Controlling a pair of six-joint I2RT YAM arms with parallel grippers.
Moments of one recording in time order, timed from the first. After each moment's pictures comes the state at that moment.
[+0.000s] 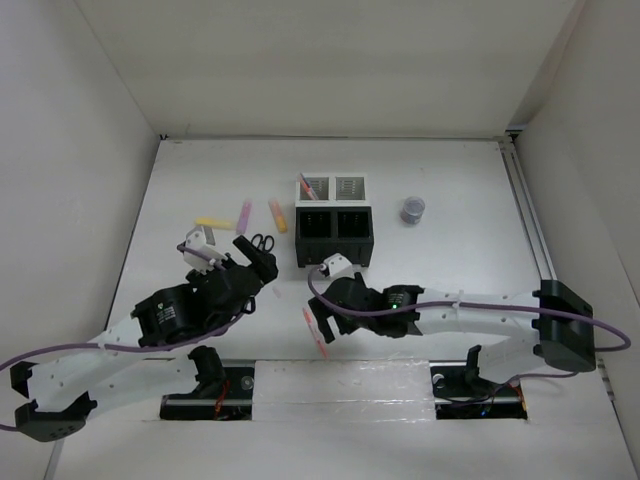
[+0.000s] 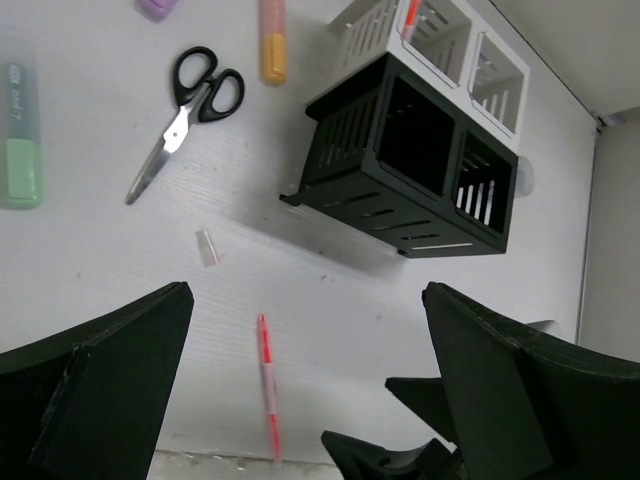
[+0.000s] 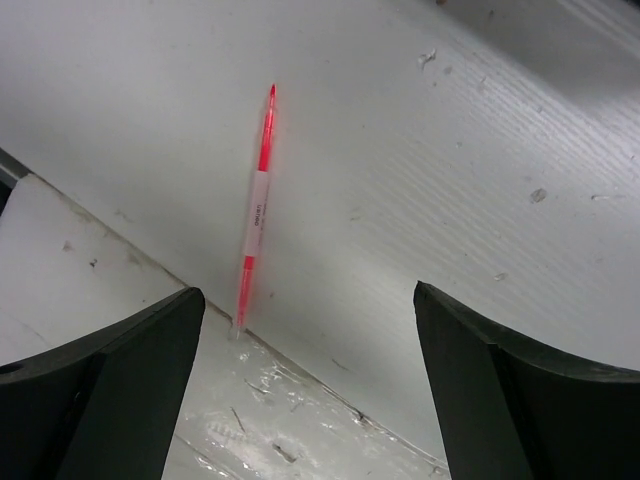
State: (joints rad) left arm -1.11 0.71 0.91 -1.02 -0.85 -1.35; right arm 1.27 1.40 0.93 -0.43 0.32 0.61
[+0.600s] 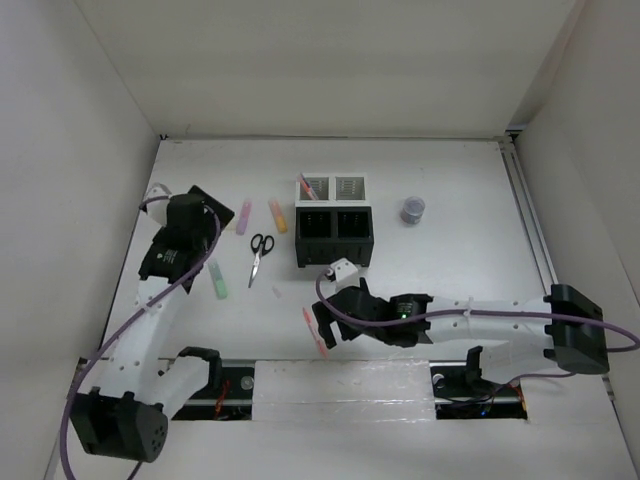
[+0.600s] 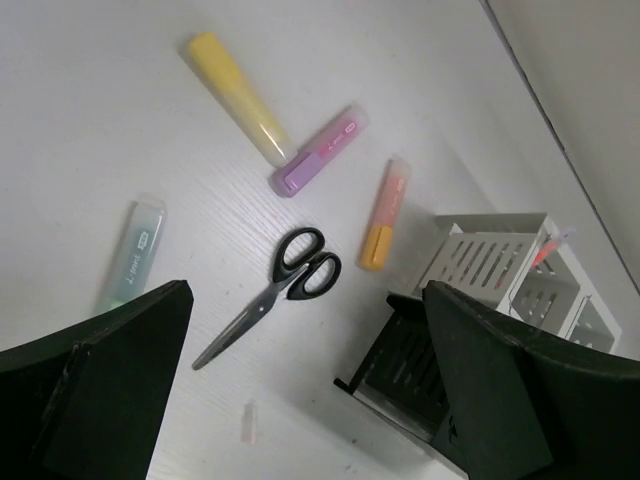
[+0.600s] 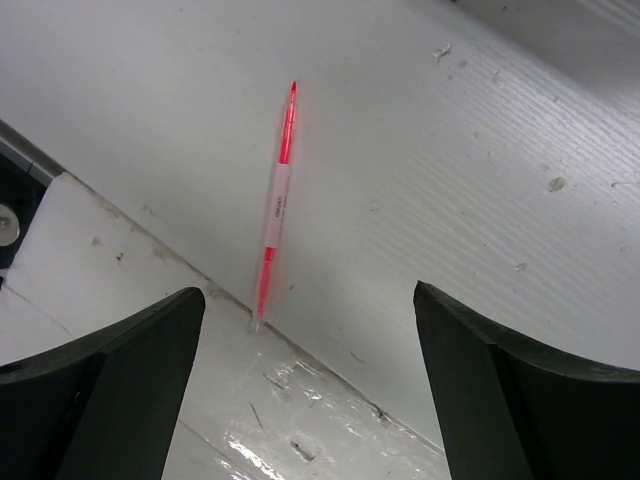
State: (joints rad) left arm -0.20 0.95 0.90 -0.58 -0.38 -0.95; right arm 1.32 1.34 0.86 -0.38 0.37 0.67
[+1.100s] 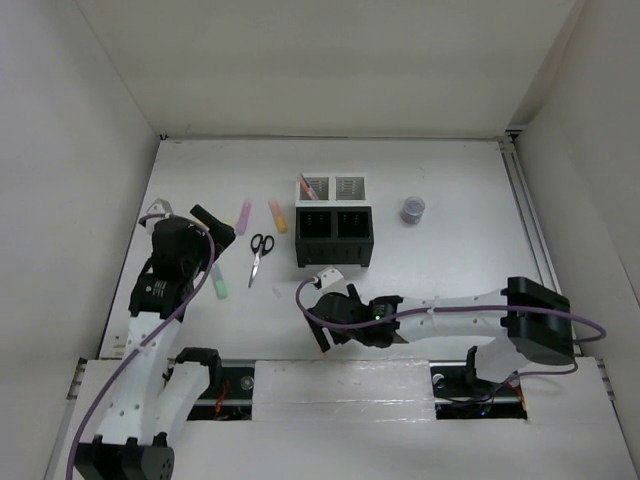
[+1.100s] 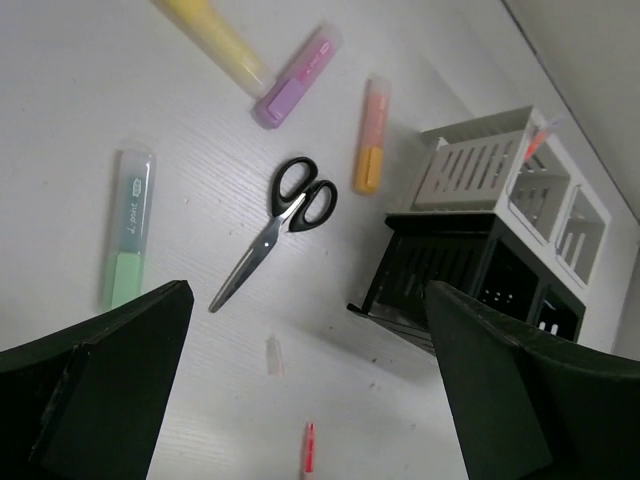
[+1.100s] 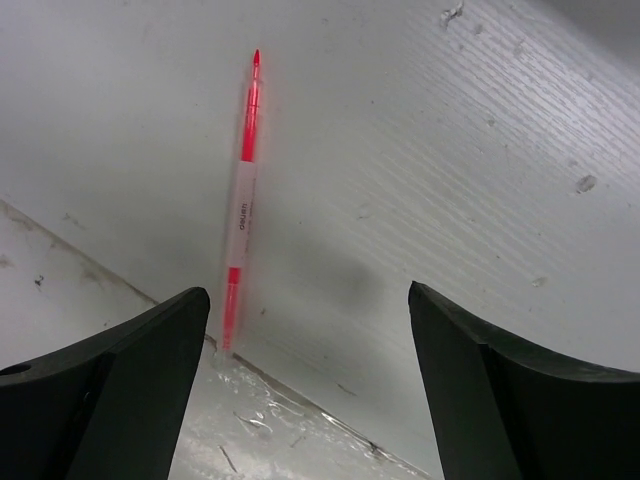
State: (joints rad) left arm -0.08 0.76 0.78 -0.62 -0.11 -0.80; right arm 1.33 1.51 0.89 -0.36 0.39 0.67
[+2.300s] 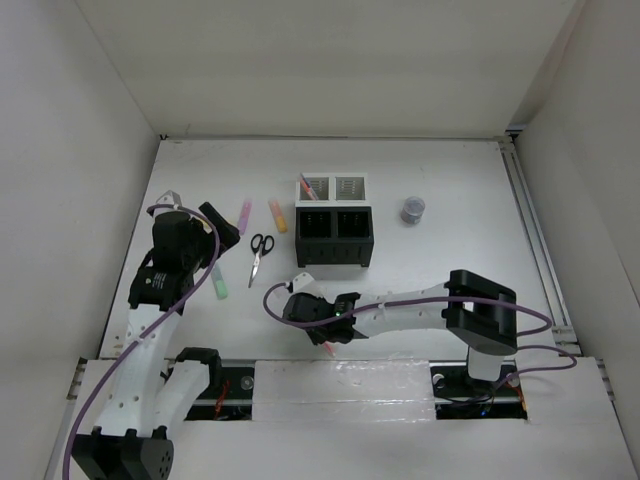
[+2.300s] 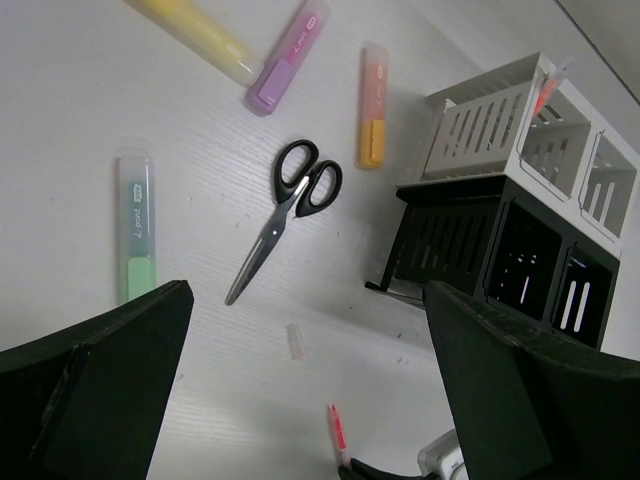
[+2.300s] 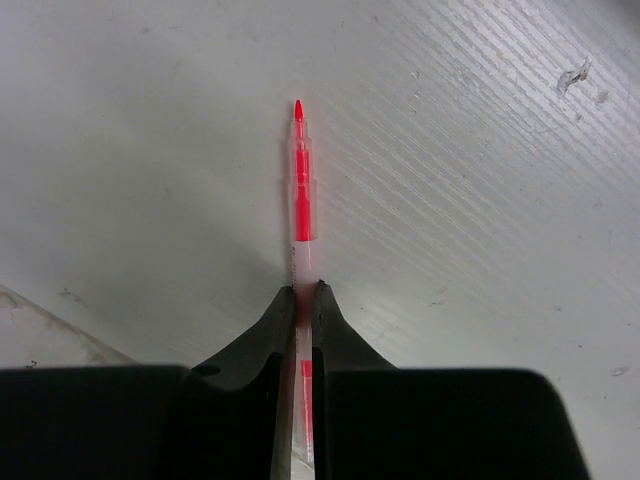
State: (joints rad) left arm -0.09 0.79 0.83 -0.65 -0.05 -0.67; right arm 1.33 1.82 1.12 -0.40 0.36 0.63
